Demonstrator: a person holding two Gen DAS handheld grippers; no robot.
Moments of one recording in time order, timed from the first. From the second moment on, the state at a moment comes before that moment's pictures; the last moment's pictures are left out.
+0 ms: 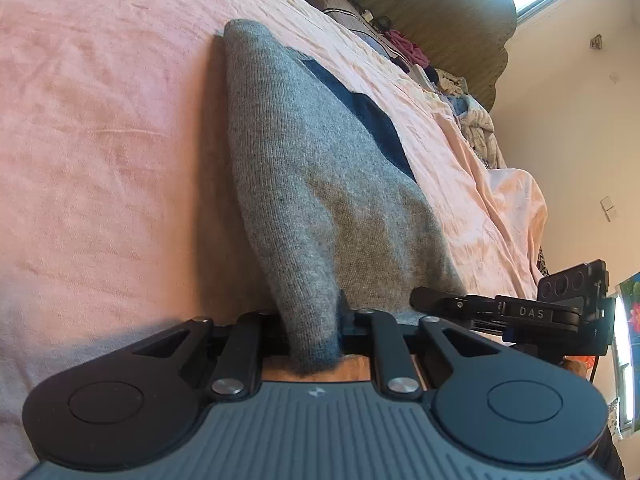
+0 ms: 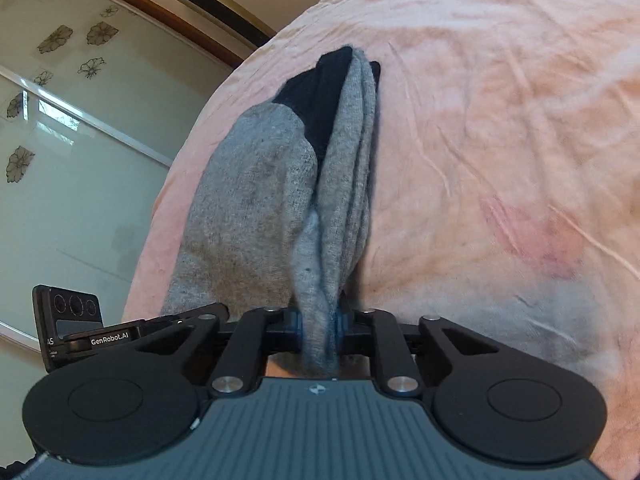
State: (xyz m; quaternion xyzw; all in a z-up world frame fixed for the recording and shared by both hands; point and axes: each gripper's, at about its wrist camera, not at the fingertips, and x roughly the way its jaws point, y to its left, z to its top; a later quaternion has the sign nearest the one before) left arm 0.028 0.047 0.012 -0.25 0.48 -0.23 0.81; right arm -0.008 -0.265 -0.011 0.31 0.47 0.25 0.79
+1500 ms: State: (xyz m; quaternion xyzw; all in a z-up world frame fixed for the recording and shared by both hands) left arm -0.012 0.030 0.051 -0.09 0.37 -0.17 0.91; right arm -0.001 -0.243 0.027 0.21 0.43 0.22 0.85
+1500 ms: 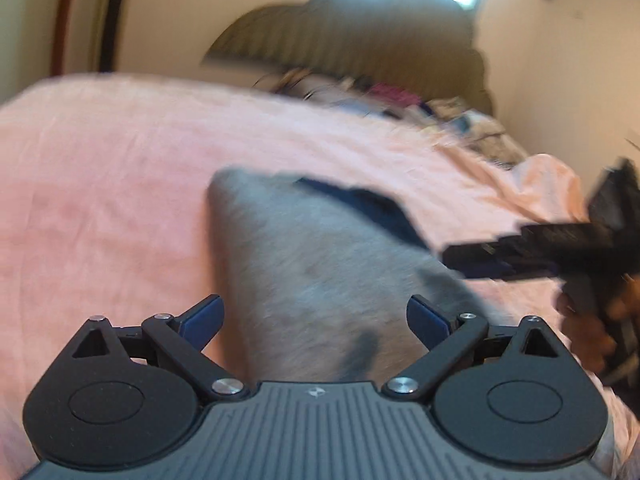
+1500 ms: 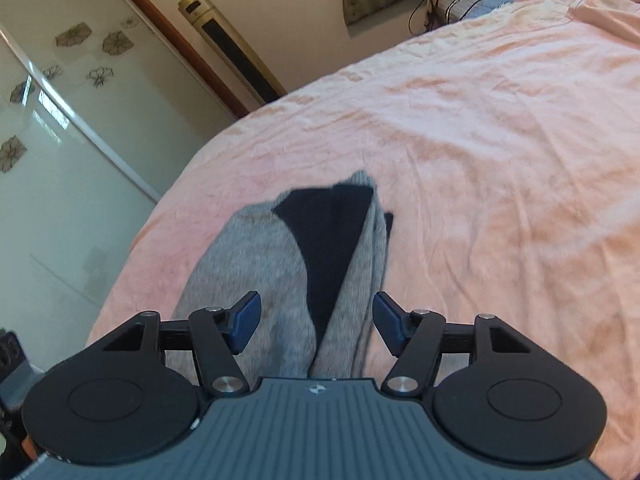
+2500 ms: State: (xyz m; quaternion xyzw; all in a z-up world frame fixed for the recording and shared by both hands) left arm -0.042 0.017 0.034 -0.07 0.41 -0.13 0.90; right arm -0.079 -0.238 0.012 0.14 0.43 0.21 0.87
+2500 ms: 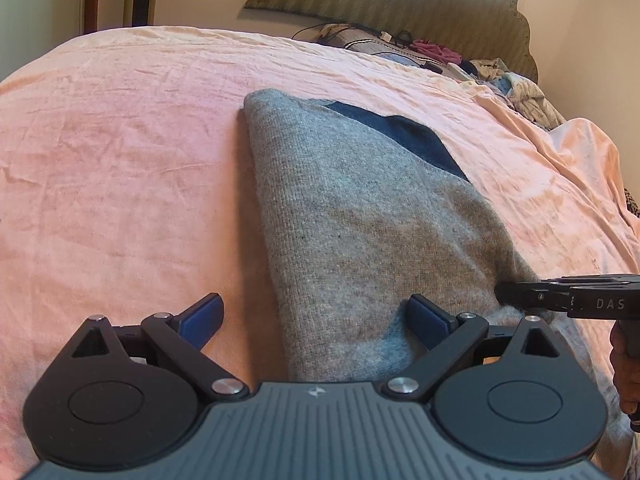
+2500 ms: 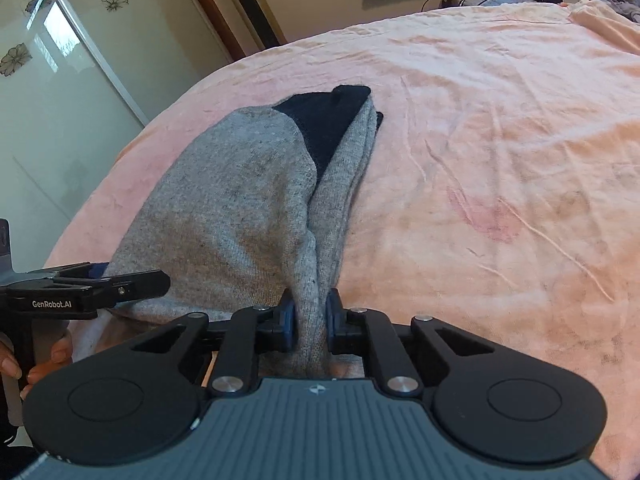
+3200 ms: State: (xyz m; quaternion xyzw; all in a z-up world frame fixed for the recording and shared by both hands) left arm -0.056 0.016 0.032 -0.04 0.40 -0.14 0.91; right arm 0.027 -0.178 0.041 0.07 0.39 0.17 0.90
